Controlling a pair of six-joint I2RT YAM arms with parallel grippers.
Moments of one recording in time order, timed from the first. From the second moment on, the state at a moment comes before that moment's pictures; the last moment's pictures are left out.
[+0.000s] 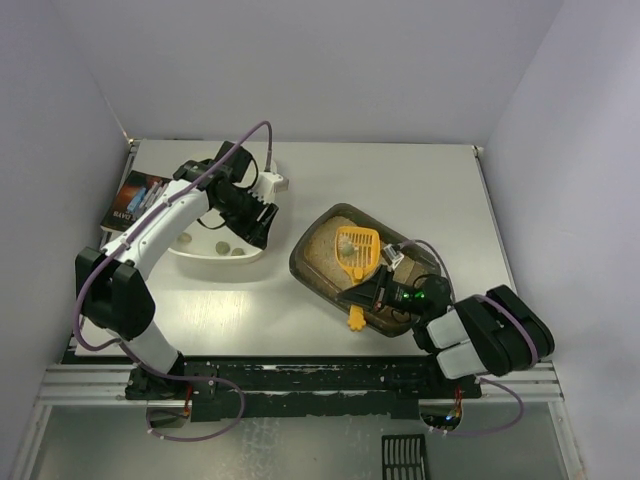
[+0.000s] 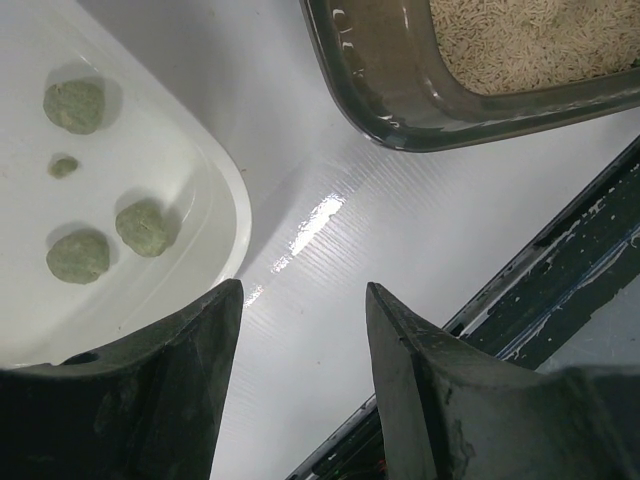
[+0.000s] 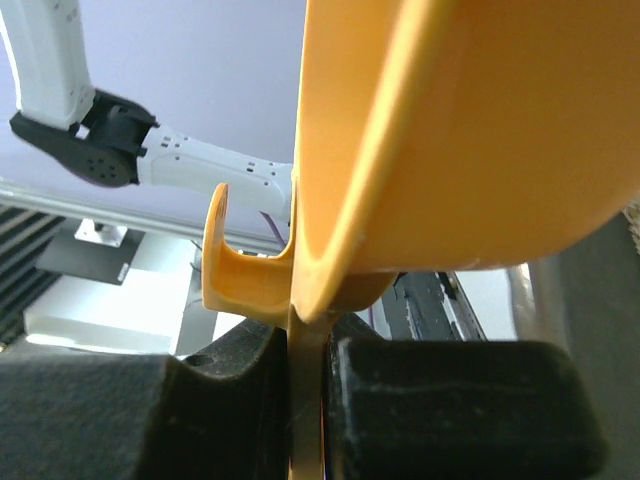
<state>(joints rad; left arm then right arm) -0.44 1.65 1.52 -1.05 0.36 0.26 0.37 1.45 0.01 1.53 -0.90 1.41</state>
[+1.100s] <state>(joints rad) -0.43 1.65 1.47 -1.01 0.32 0.26 0.40 1.21 0.17 0.94 -0.81 1.26</state>
